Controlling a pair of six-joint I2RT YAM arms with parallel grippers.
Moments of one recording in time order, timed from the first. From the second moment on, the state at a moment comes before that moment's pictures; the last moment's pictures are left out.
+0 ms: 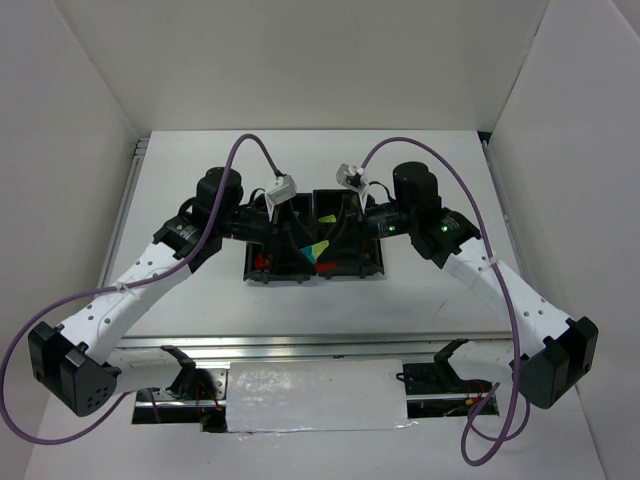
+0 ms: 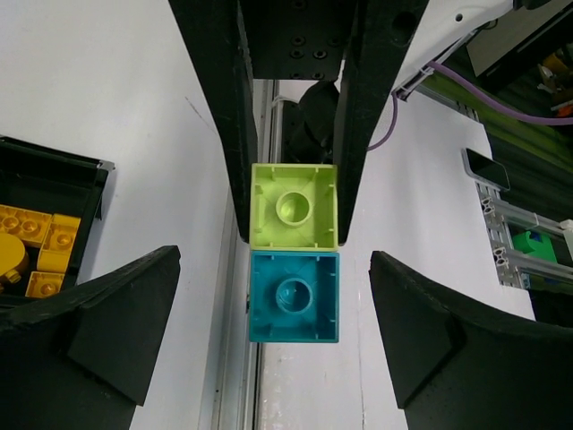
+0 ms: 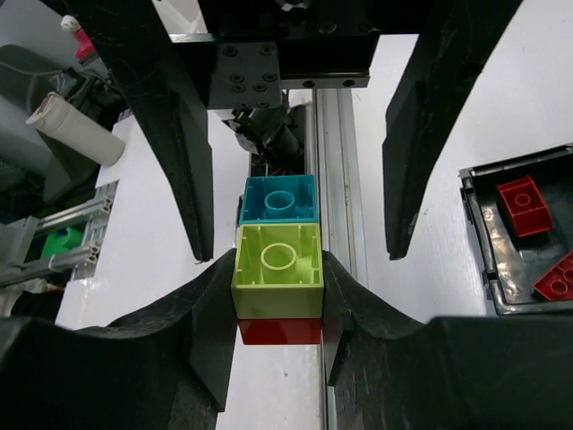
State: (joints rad) left arm -0.55 1.21 1.16 -0.32 1.02 -0.14; right arm 0.57 1.19 1.16 -0.31 -1.07 0.14
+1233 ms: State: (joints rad) left arm -0.57 1.26 1.15 -0.34 1.02 -0.08; right arm 0.52 1.21 1.12 -0.21 -1.02 0.30
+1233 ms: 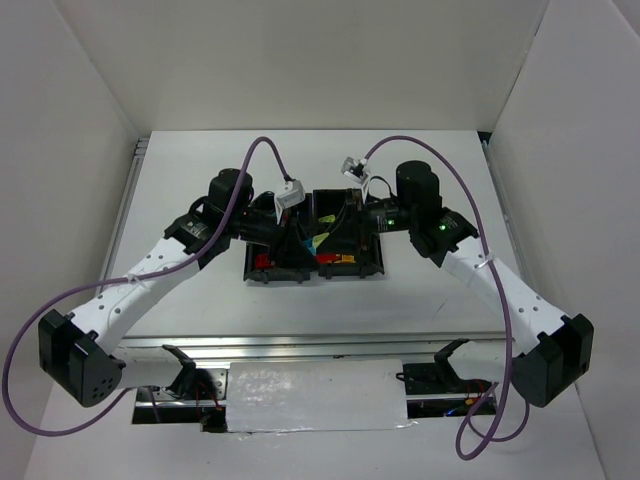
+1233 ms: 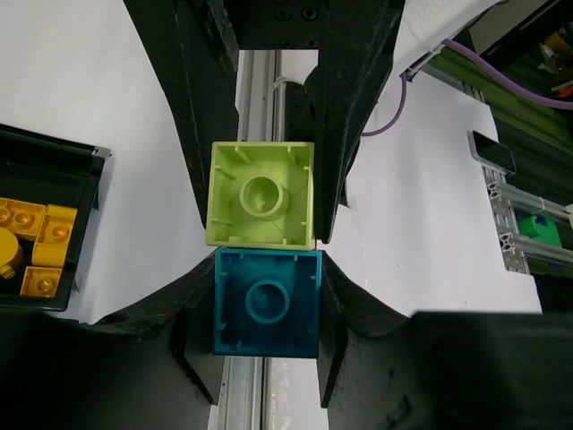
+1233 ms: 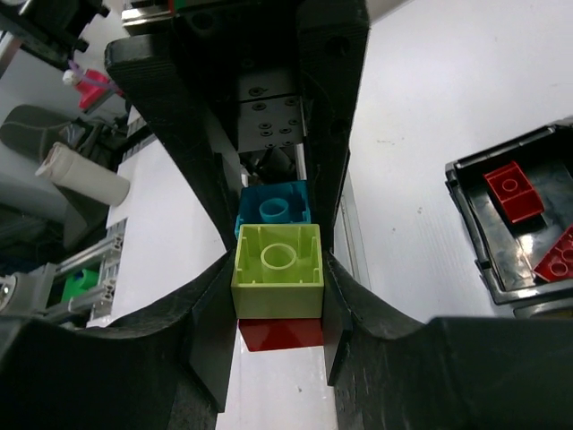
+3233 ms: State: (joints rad) left arm -0.51 1.22 1.15 -0.39 0.87 -0.10; right arm 0.38 1.32 1.01 -0.01 -0.62 0.54
